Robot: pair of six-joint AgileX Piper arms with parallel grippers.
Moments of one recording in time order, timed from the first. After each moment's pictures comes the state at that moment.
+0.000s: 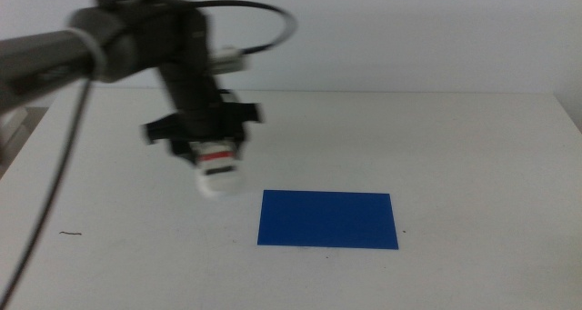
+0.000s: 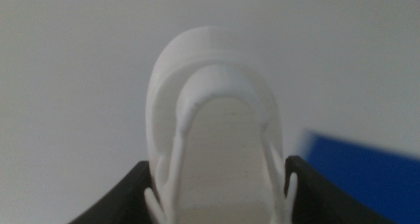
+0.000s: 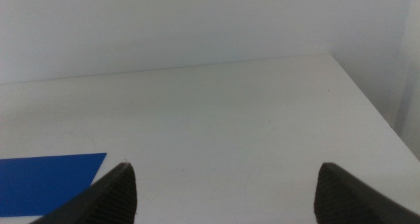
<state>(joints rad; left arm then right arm) -0.38 1.97 -1.61 0.03 1.09 -0.62 0.03 0.00 0.00 -0.04 0.27 0.14</state>
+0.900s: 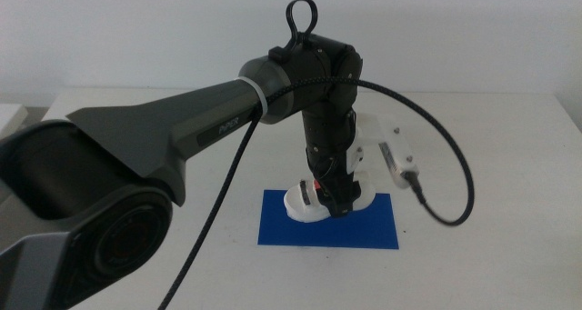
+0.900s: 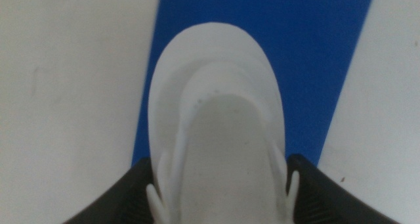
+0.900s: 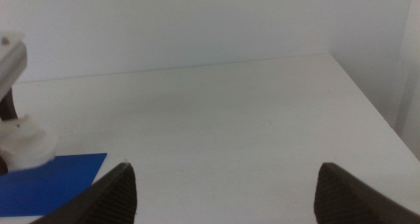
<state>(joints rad) -0.69 2.27 -1.98 -0.10 1.22 0.77 0.03 0.00 0.00 -0.04 0.27 0.14</state>
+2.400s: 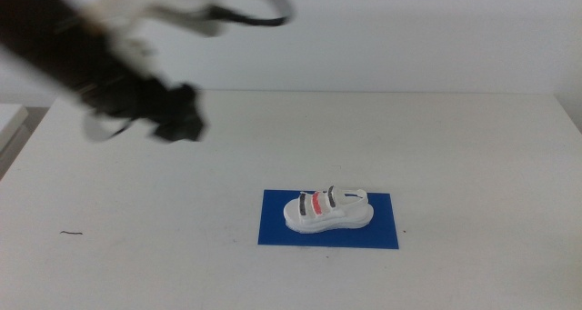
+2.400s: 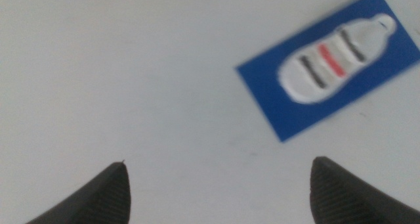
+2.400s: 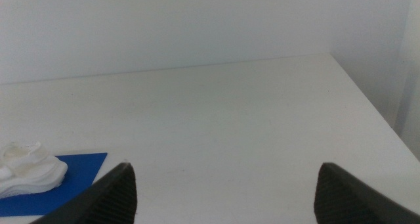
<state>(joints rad) -0.30 1.40 -1.29 -0.19 0.99 0.28 0.03 0.00 0.00 -0.04 0.27 0.14</state>
